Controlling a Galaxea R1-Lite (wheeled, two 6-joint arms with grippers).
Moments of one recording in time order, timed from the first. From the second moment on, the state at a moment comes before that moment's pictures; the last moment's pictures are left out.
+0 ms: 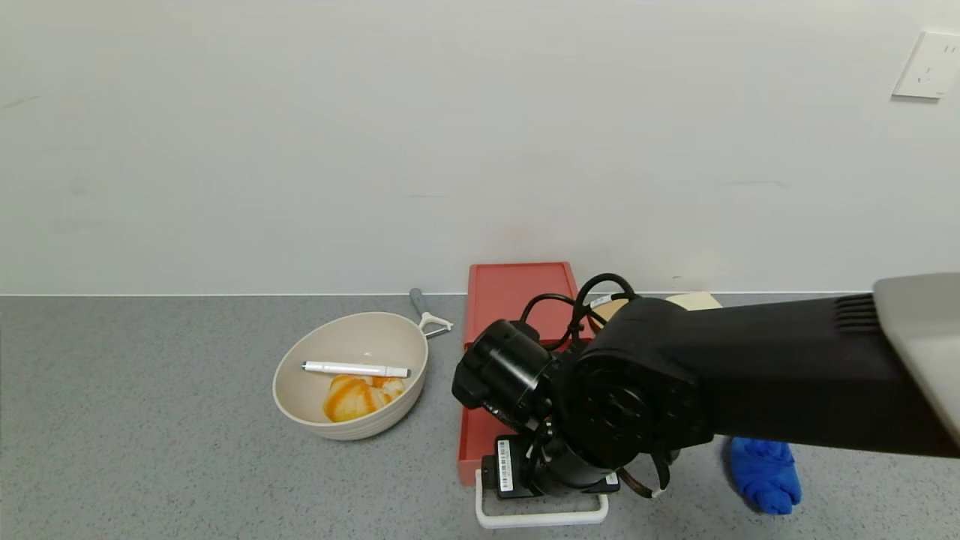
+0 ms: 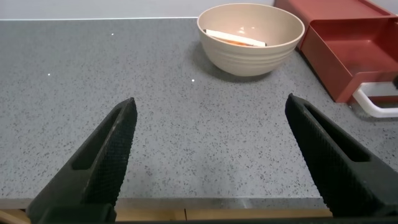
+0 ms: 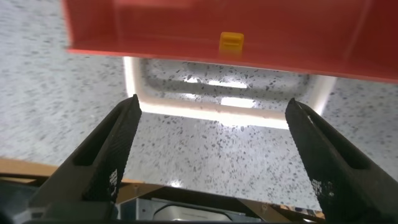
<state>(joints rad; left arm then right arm) 0.00 0.00 0.00 0.00 0.03 -0.02 0.92 2.18 -1.69 0.74 -0.18 0.82</state>
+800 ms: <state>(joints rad) 0.00 0.00 0.00 0.00 0.03 -0.02 0.81 1.69 -1.43 0.46 -0.10 0.52</state>
